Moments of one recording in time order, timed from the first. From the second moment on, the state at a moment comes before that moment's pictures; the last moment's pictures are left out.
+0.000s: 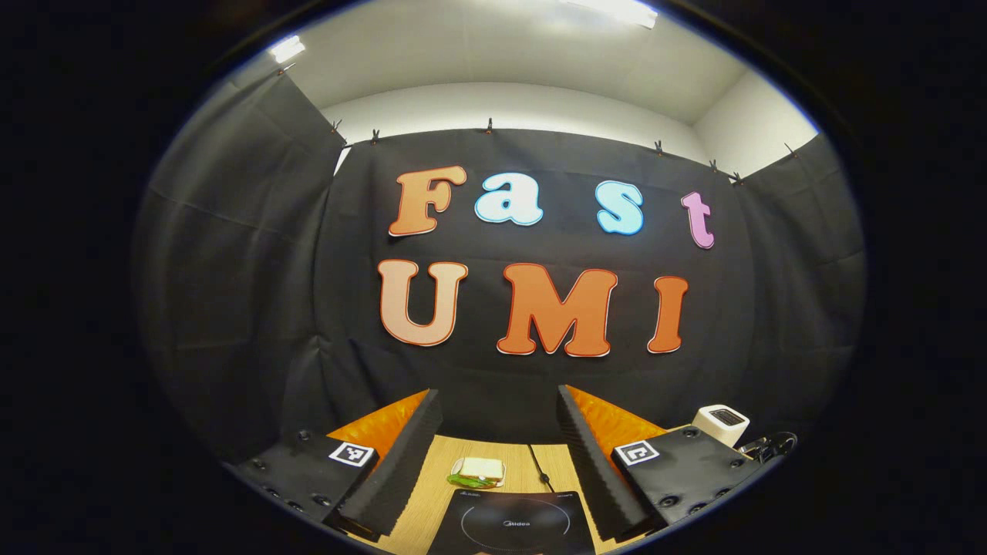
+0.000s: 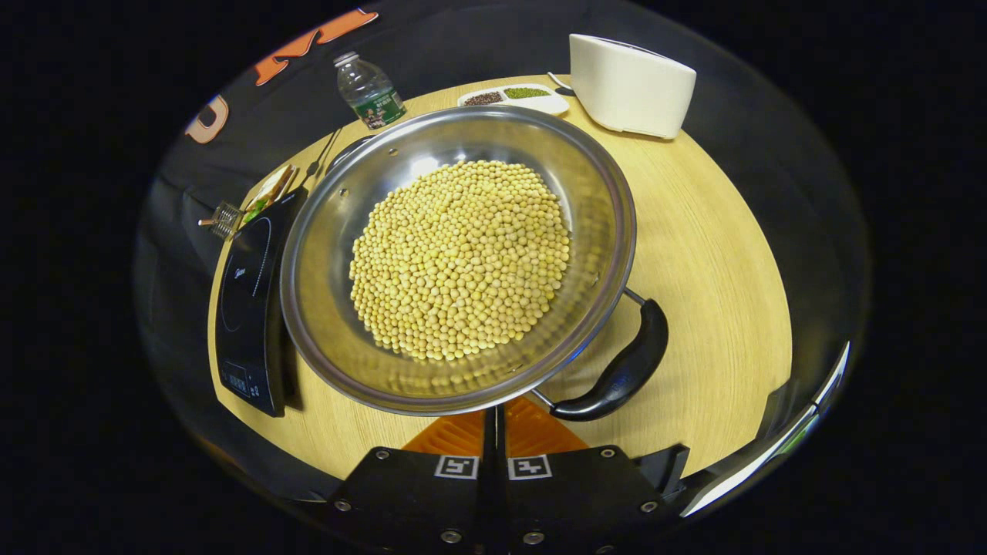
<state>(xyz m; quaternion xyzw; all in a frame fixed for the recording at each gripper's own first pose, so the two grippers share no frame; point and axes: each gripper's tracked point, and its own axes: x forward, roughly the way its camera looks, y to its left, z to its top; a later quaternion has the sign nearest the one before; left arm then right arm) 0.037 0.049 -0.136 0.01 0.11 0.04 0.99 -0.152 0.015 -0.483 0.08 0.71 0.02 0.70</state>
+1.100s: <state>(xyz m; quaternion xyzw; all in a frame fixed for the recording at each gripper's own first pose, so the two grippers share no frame) 0.033 0.030 -0.155 0.04 0.12 0.03 0.99 -0.076 -0.070 -0.506 0.10 0.68 -0.11 0.72</state>
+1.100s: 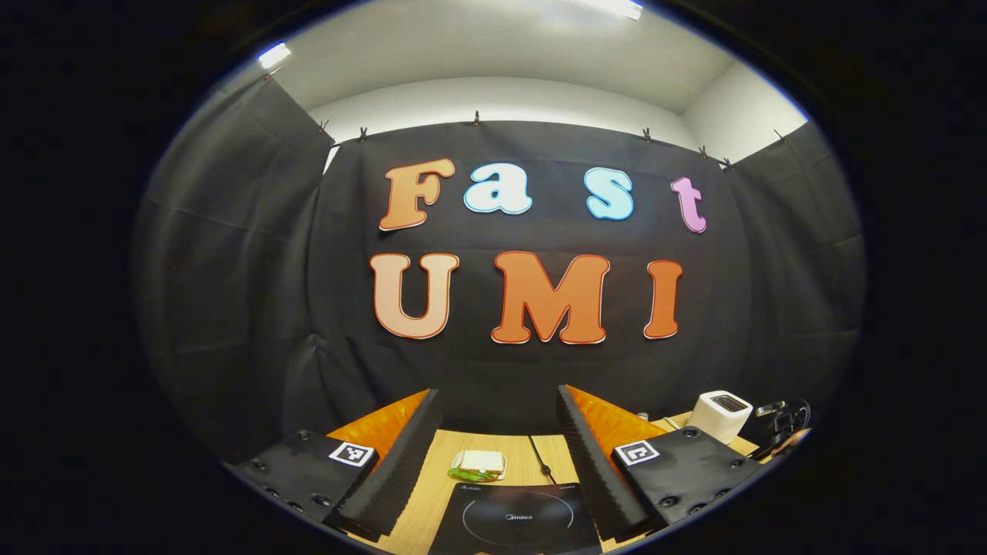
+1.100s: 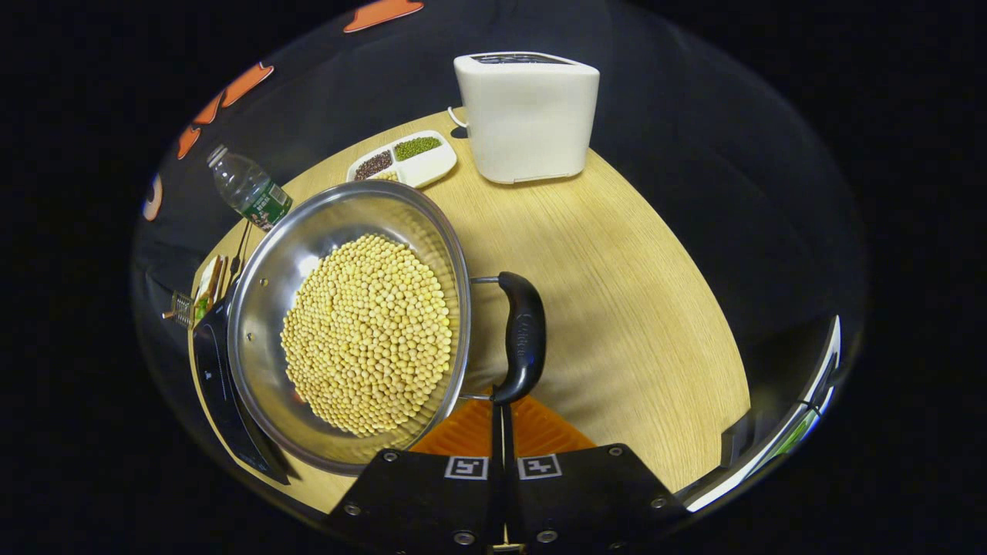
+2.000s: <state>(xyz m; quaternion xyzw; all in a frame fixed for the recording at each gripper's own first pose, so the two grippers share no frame) 0.051 -0.069 -0.274 0.03 0.24 -0.05 0.97 -0.013 -0.094 -0.499 0.10 0.63 -0.12 0.76</state>
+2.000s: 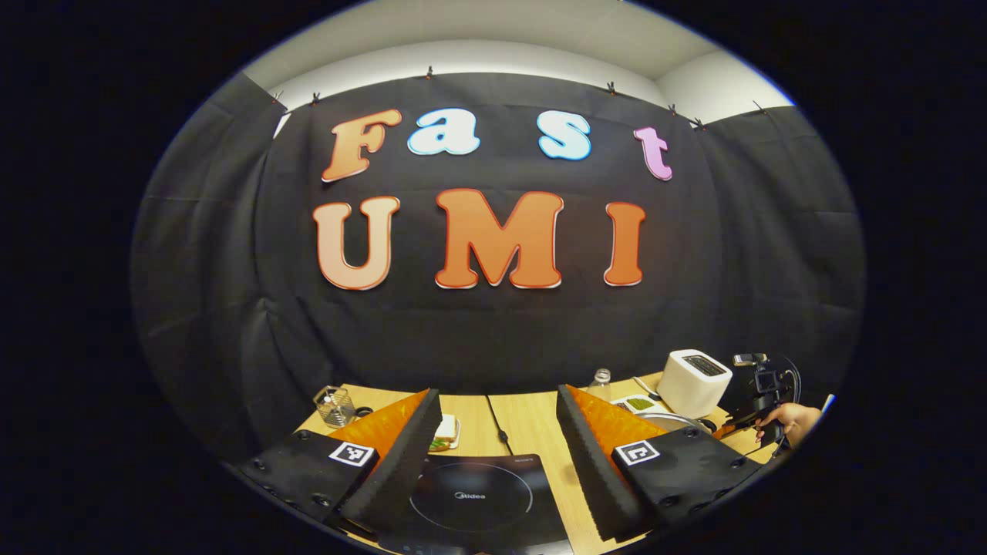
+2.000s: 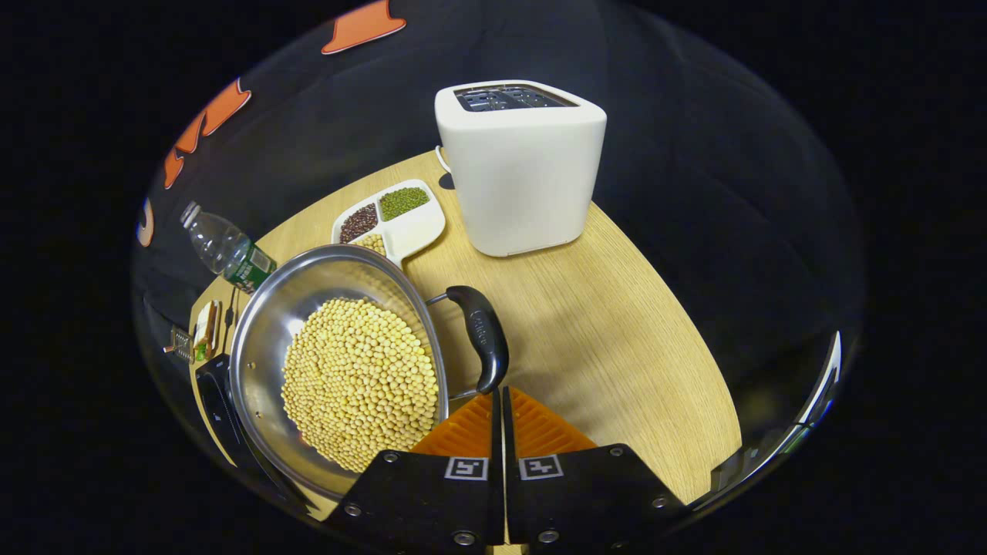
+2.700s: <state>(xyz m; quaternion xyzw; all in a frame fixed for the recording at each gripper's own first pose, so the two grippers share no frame) 0.040 -0.200 -0.499 -0.02 0.50 -0.16 0.85 0.024 -0.079 -0.465 0.03 0.58 -0.04 0.82</state>
